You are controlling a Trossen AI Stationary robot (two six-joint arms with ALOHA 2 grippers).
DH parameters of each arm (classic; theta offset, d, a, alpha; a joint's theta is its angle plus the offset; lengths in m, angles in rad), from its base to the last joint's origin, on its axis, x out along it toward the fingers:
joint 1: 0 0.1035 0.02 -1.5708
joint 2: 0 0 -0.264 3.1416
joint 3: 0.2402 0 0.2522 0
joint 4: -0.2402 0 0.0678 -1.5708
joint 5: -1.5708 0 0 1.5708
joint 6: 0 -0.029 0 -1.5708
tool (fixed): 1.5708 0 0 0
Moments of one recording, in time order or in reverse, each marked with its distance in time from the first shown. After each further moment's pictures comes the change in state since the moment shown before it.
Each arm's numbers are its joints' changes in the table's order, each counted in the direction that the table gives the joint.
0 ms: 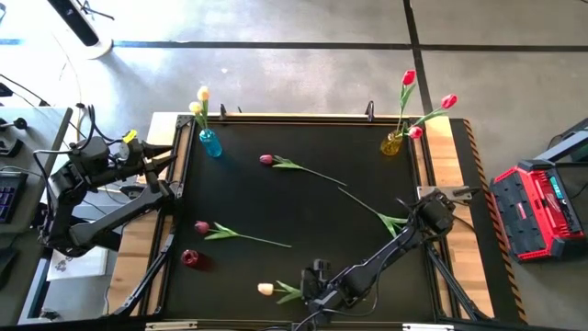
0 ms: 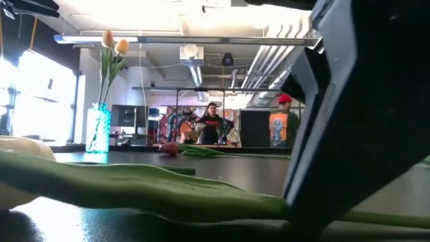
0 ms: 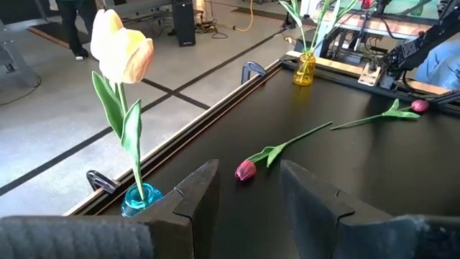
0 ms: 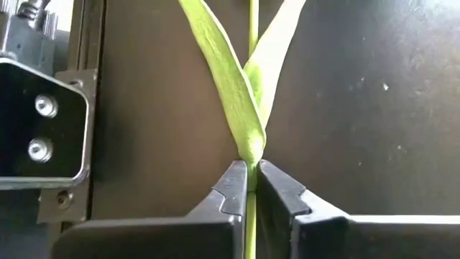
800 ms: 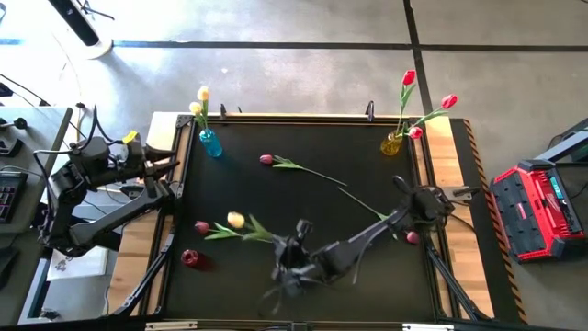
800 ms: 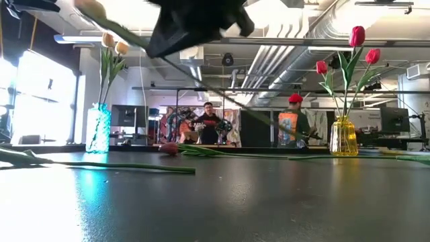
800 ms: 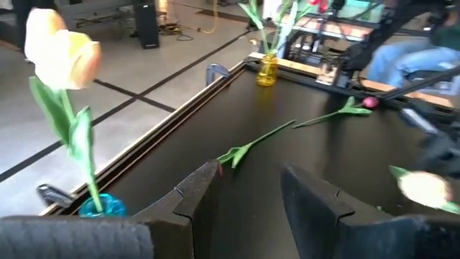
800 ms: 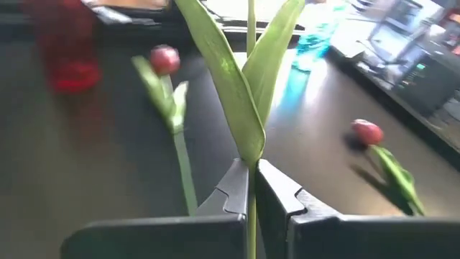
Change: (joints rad) left arm 0.000 -0.001 -0.005 0.005 -0.135 0.000; right arm -0.167 0.000 0.189 0.054 -0.660 0.239
